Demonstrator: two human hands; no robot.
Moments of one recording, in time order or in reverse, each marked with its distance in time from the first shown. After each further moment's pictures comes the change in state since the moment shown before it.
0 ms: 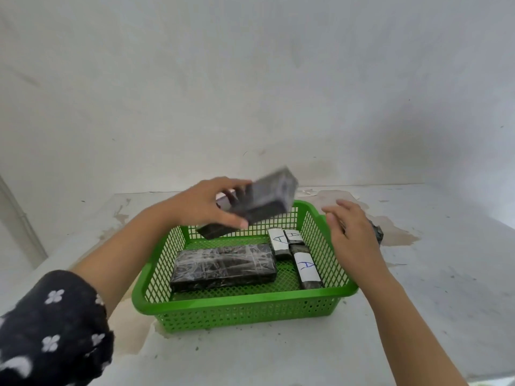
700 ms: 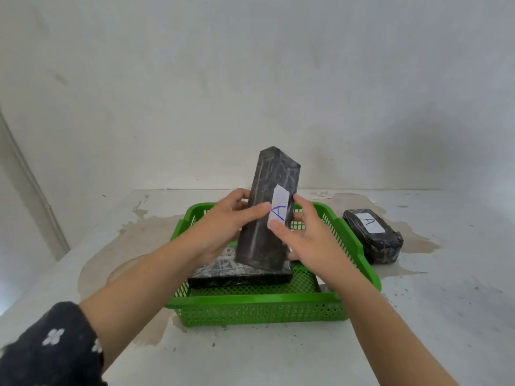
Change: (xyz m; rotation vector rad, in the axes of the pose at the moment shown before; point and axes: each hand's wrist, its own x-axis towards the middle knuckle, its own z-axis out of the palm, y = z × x) left_hand -0.031 0.023 0.040 -0.935 0.261 -0.258; right_hand -0.009 -0.058 0.047 0.557 -0.408 0.081
